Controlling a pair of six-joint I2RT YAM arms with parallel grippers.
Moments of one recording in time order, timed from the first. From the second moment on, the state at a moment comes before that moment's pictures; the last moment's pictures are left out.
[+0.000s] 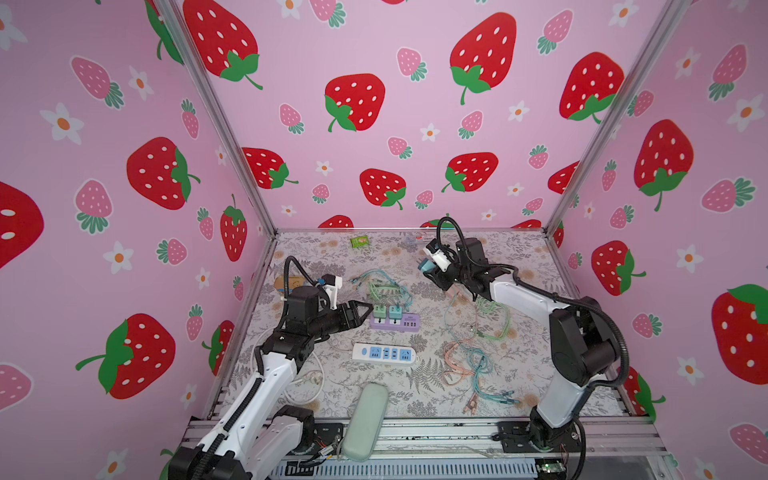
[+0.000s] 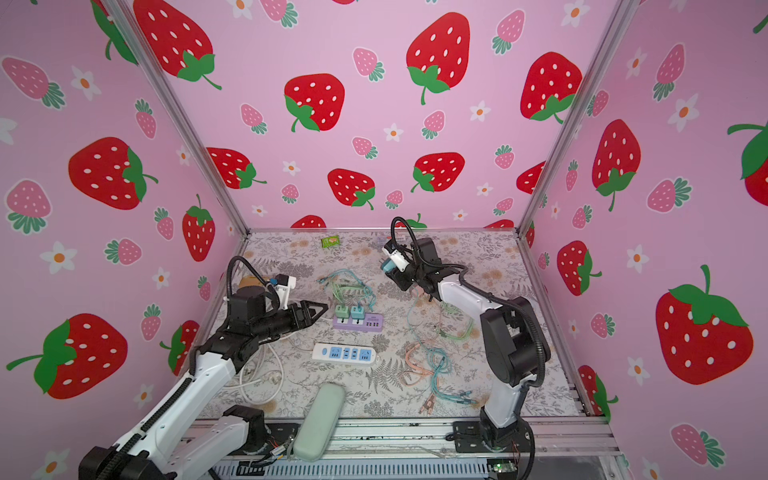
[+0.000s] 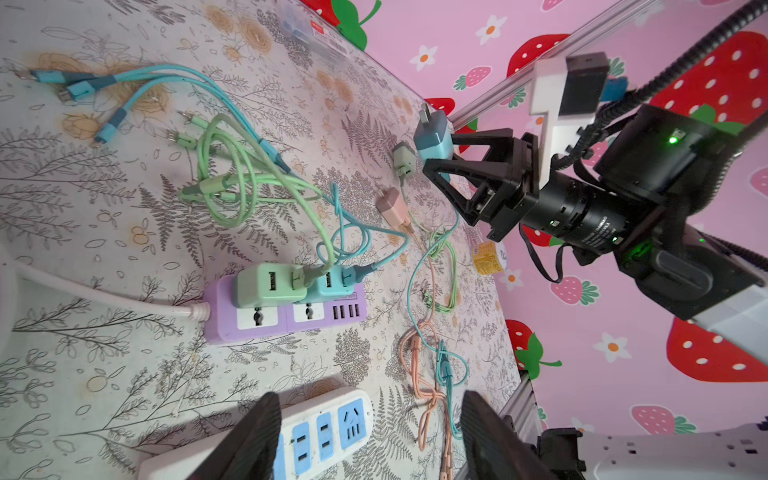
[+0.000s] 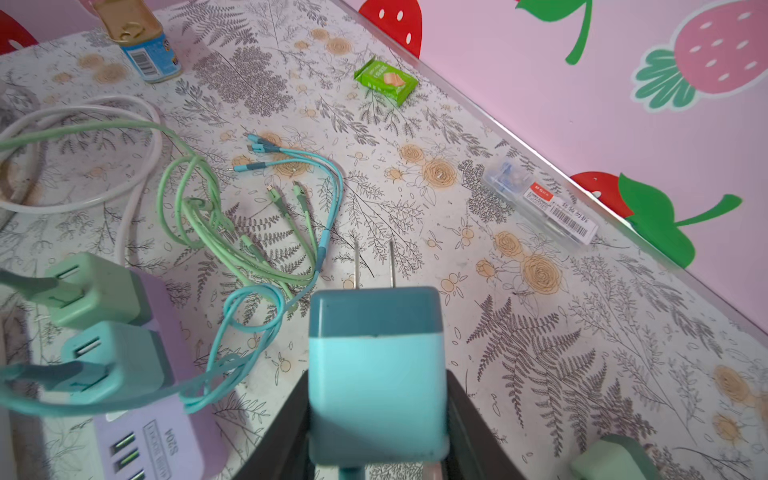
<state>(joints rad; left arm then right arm) -0.17 0.95 0.63 -0.23 0.62 -0.56 0.56 1.74 1.22 -0.08 -0.31 -0.33</state>
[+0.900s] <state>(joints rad) -0.26 1.08 0.69 0.00 0.83 -0.69 0.74 1.42 1.00 -0.06 -0.49 -0.44</state>
